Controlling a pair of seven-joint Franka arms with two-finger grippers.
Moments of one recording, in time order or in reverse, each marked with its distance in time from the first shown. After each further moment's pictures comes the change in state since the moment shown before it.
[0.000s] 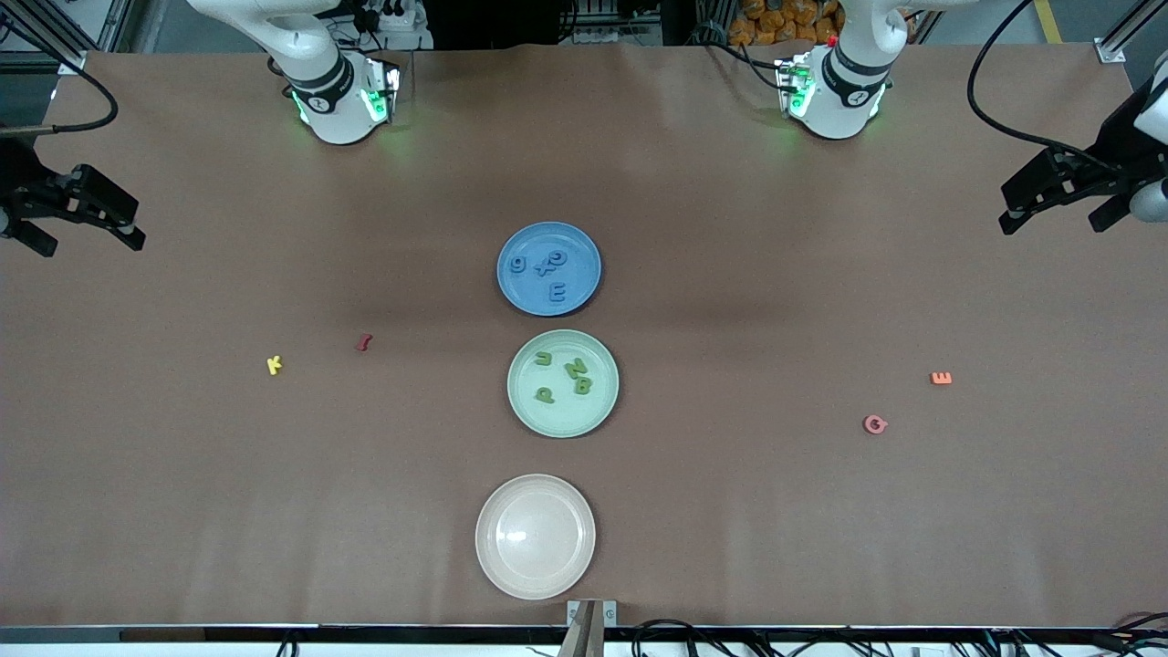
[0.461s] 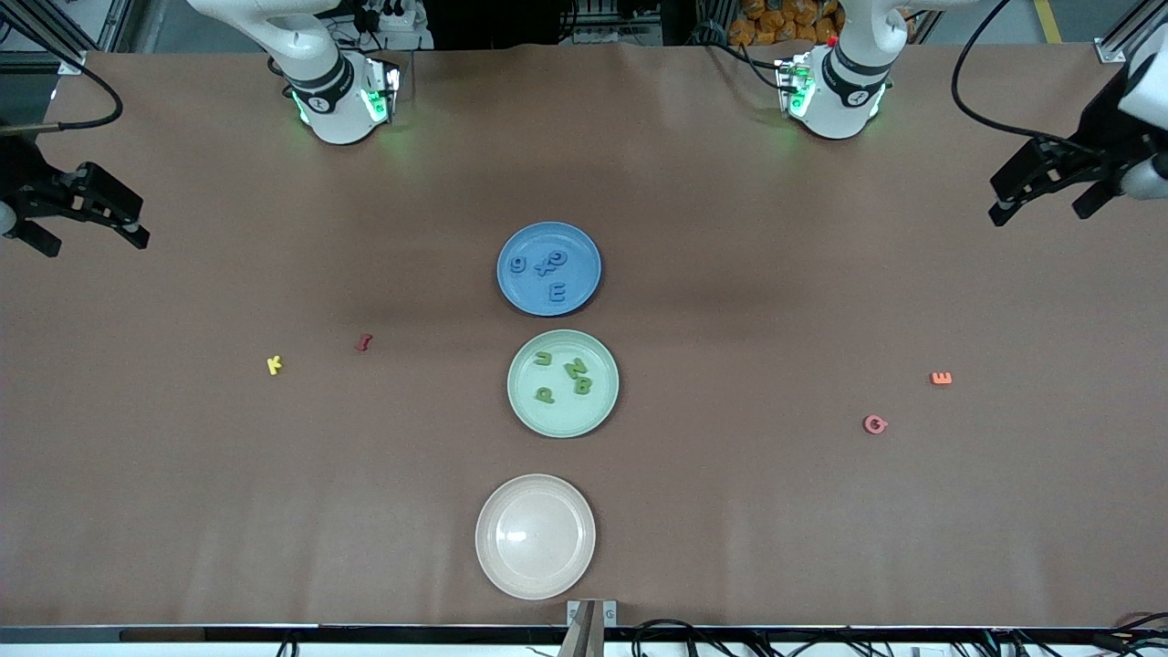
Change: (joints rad) left arm -0.001 -0.119 0.000 -0.162 0.000 0.109 -0.082; right arm 0.000 -0.002 0.005 -0.001 0.000 0.000 -0.015
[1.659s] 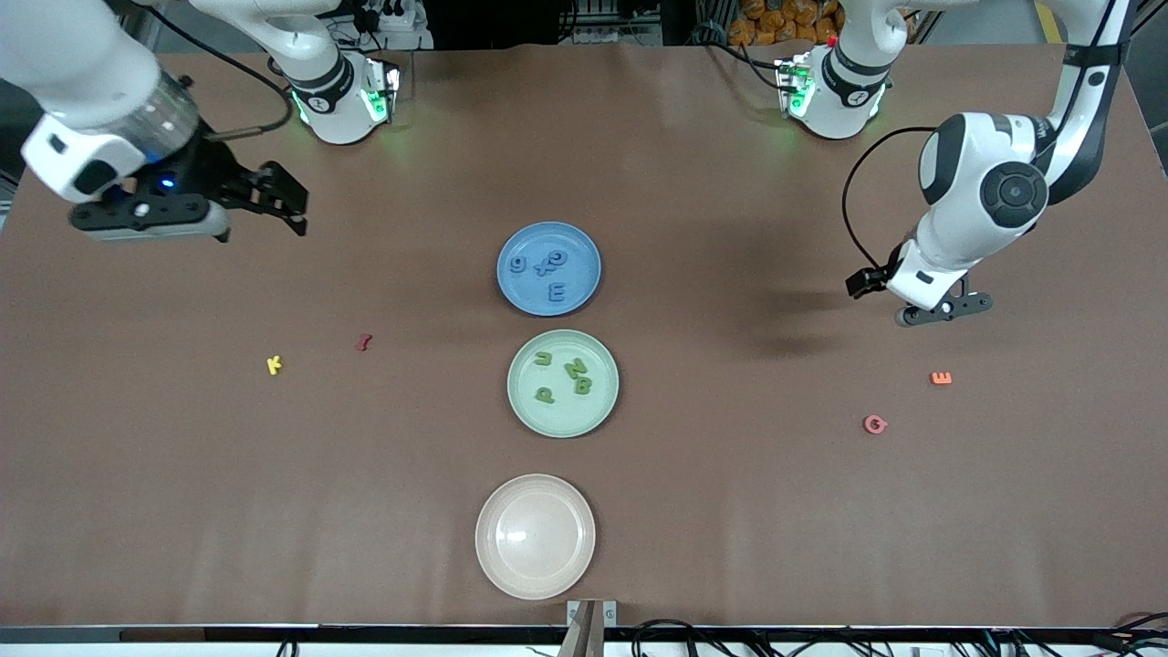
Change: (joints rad) left arm -0.005 0.180 -0.008 -0.656 0.051 0.565 -0.131; right arm -0.034 -0.016 0.268 -0.096 0.037 0.015 0.260
